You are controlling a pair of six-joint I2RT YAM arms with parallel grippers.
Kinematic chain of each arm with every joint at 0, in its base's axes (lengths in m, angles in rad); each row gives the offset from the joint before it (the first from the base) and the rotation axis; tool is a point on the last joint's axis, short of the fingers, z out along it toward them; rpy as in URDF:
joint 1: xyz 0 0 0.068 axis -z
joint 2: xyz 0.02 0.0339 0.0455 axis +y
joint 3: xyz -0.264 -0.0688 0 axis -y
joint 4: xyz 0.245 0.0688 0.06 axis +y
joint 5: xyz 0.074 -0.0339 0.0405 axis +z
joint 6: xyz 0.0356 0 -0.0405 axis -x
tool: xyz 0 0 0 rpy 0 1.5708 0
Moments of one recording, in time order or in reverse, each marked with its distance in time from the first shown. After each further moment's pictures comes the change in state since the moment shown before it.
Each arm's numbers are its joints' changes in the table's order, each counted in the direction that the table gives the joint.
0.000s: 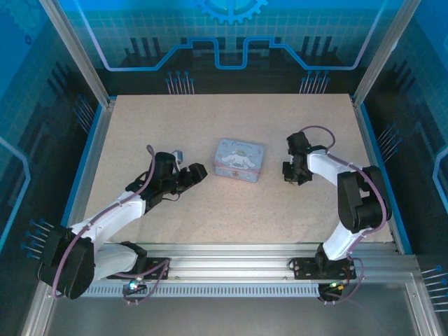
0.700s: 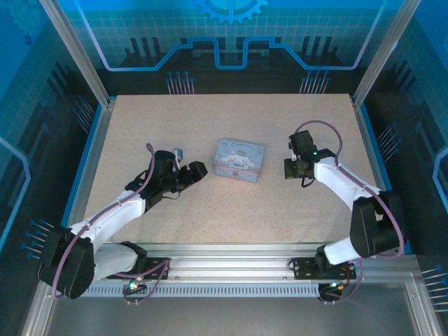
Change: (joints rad) left arm 0.000 0.000 0.018 0.001 0.002 -0.003; right arm -0.034 -0.208 -0.042 0.000 -0.079 0.079
